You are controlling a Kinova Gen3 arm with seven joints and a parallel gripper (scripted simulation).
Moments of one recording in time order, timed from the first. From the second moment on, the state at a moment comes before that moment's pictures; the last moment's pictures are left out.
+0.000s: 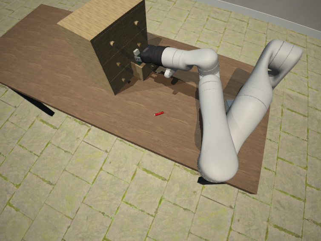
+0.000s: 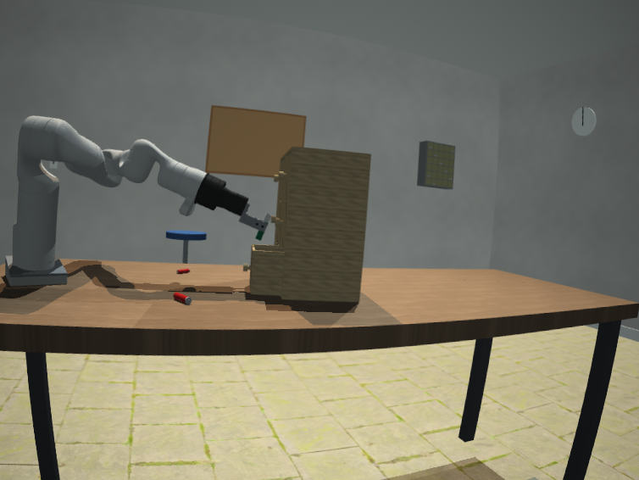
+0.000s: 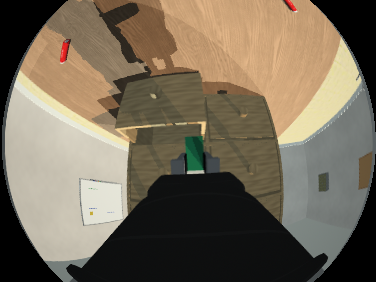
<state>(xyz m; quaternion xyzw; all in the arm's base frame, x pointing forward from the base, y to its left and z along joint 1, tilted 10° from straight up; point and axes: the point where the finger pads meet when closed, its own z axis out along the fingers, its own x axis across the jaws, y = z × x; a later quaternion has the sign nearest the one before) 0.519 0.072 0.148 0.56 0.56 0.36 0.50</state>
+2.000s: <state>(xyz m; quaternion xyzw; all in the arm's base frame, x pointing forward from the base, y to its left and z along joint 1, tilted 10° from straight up) 0.527 0.051 0.151 0.56 0.55 0.36 0.50</state>
